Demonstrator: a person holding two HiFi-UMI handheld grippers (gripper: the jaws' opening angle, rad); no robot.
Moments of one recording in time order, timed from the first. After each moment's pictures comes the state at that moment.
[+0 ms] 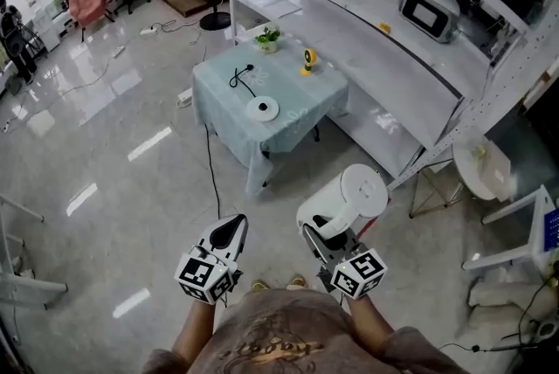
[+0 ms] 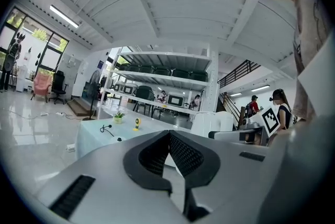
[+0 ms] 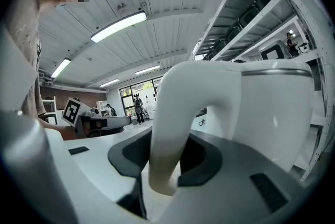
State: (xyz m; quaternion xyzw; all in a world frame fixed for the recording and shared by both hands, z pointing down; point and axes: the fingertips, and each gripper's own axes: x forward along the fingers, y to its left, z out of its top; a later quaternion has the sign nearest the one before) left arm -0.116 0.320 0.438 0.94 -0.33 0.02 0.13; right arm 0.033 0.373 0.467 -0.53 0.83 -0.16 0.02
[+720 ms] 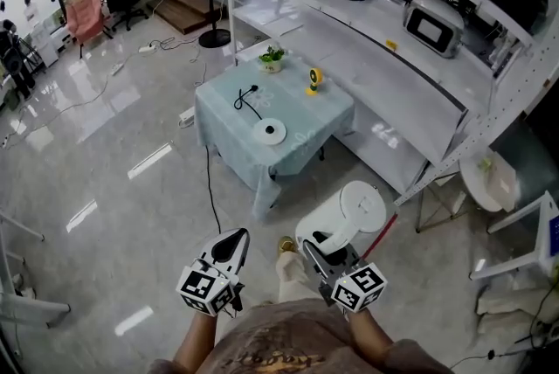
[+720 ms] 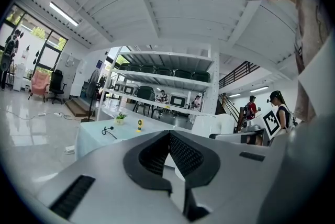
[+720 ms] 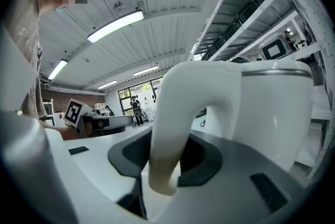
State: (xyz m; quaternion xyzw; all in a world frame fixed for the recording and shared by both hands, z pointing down) left arm -0.138 0.258 0.452 0.94 -0.32 0.01 0.12; right arm 0.009 0.316 0.482 -0.53 0.83 -0.17 0.03
